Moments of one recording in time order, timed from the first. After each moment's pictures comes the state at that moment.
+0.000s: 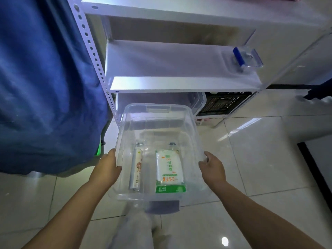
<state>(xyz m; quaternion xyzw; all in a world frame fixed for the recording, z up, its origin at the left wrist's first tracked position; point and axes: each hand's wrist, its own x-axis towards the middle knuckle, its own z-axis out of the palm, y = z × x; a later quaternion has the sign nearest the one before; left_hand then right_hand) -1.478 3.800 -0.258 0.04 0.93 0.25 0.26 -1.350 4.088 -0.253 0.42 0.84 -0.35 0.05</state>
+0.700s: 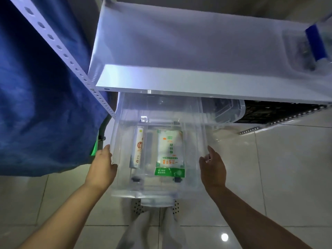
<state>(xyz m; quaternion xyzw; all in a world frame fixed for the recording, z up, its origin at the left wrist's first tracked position) -1.628 3.879 -0.410 -0.05 0.94 0.23 0.24 -1.536 4.171 -0.436 0.39 0.85 -0.35 0.03</state>
